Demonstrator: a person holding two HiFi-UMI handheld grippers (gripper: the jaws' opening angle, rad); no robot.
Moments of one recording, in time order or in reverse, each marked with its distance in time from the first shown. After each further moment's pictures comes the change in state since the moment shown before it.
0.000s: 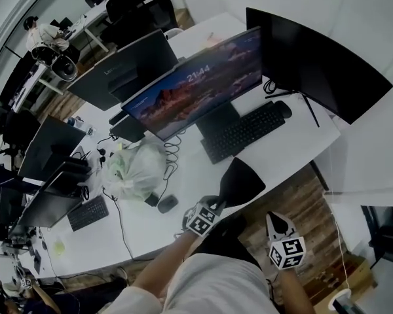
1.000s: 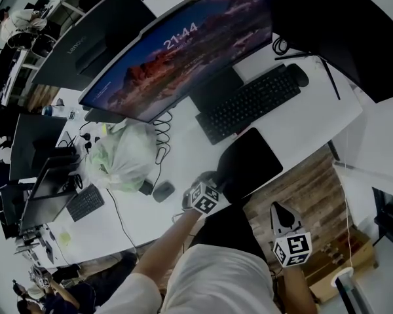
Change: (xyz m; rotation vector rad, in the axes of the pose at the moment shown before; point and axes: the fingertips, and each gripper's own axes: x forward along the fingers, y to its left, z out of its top) left arm 0.091 0.059 -0.074 -0.012 0.215 0.019; right arm 0.055 -0.021 -0.039 0.042 0.140 -0.005
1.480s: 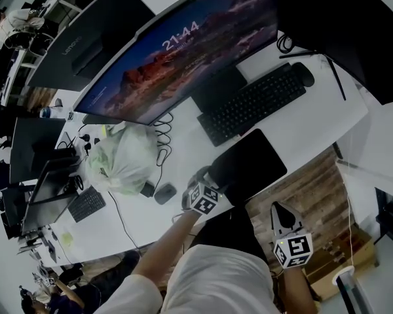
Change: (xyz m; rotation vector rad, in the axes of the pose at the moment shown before) left arm -0.002 0.022 -0.001 -0.025 -0.009 0.042; right arm 0.016 0.003 0.007 0.007 0.007 0.013
